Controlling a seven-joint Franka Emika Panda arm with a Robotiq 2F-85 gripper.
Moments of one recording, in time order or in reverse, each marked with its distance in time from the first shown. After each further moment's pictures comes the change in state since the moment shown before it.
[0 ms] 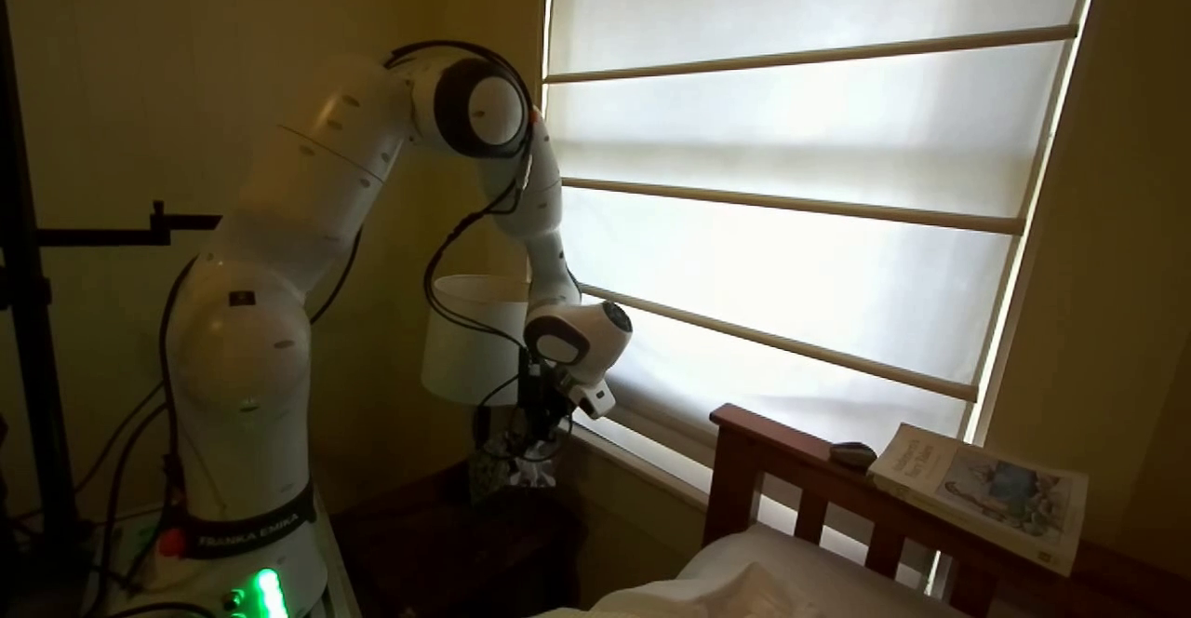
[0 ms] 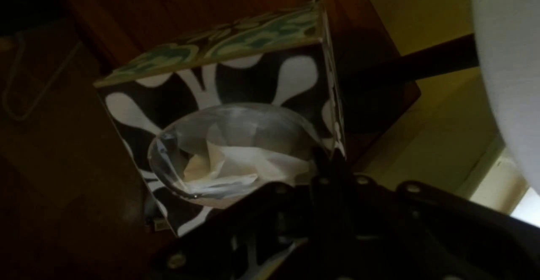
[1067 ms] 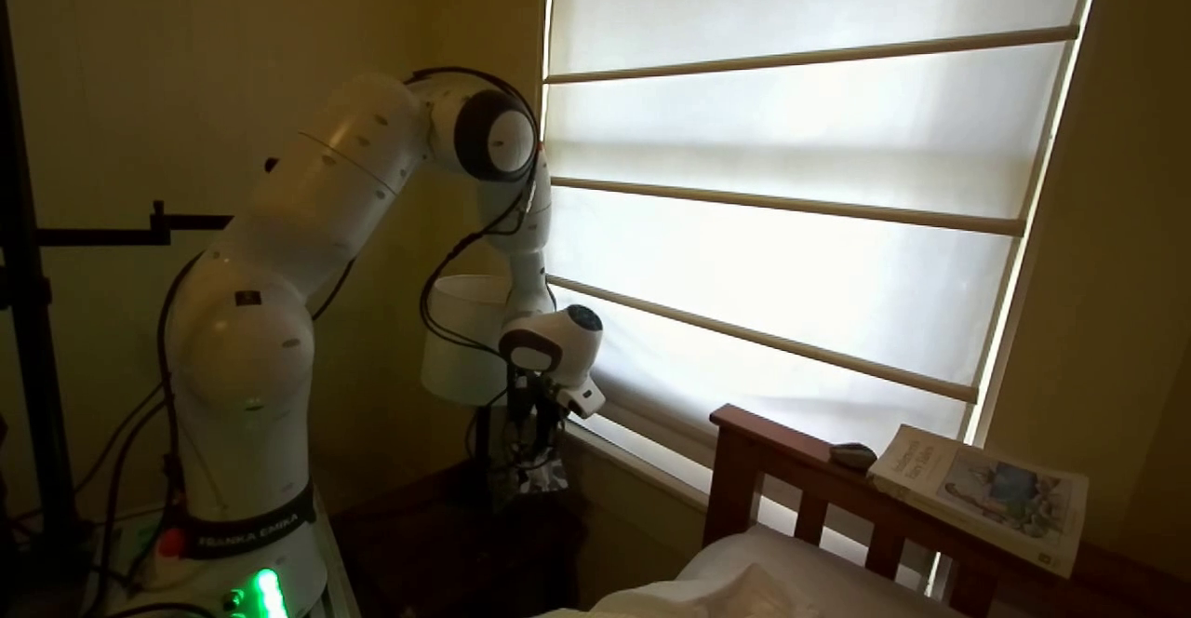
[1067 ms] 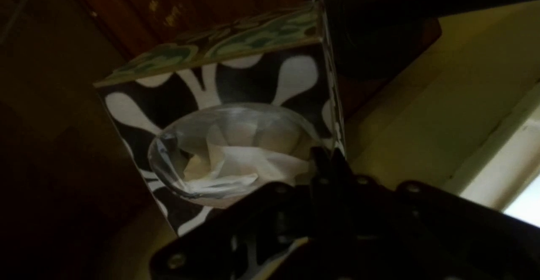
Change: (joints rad) arm 0.044 0.099 0.082 0.012 0.067 0.341 -0.031
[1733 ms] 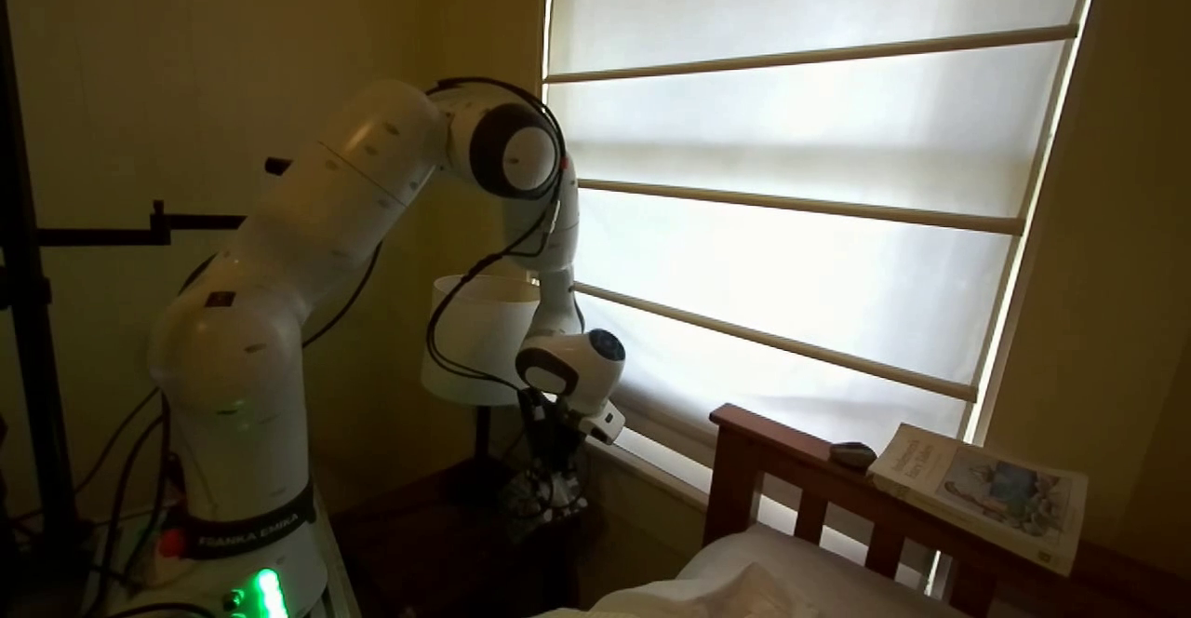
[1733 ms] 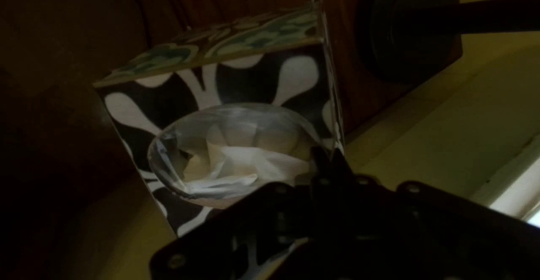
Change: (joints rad) arm -0.201 0.058 0.074 0.002 0.031 -0.008 -0.361
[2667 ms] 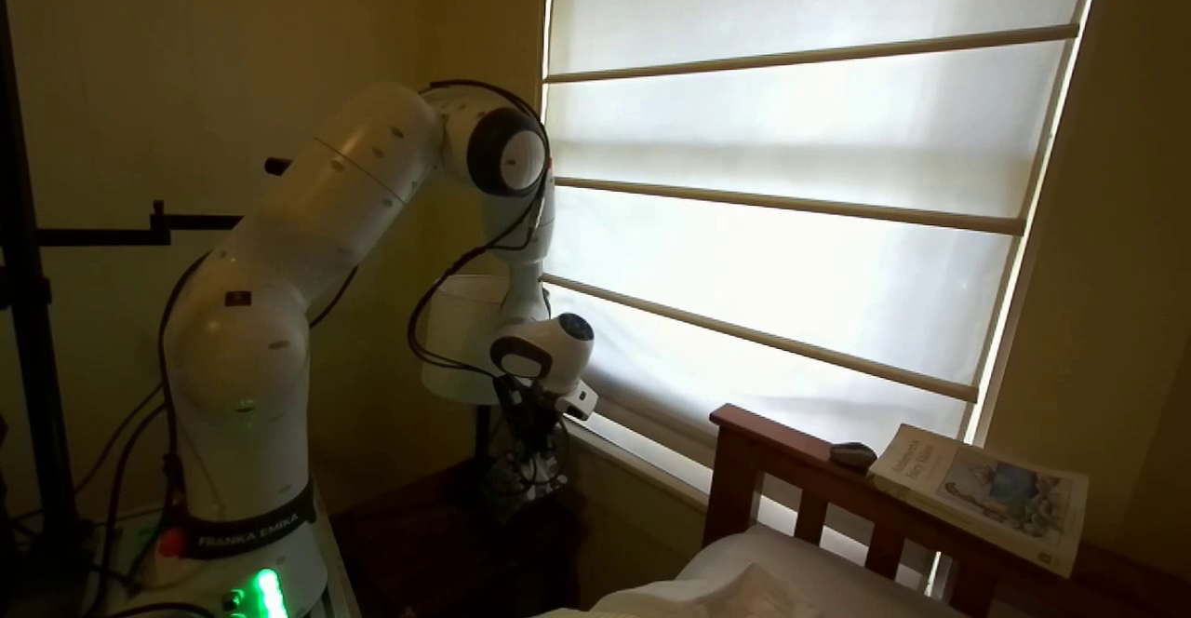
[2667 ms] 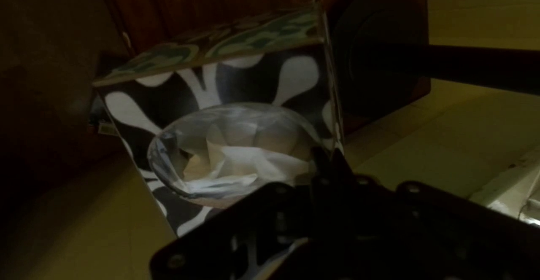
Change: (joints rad) arm 0.128 0.000 0.032 0.000 -0.001 0.076 0.020
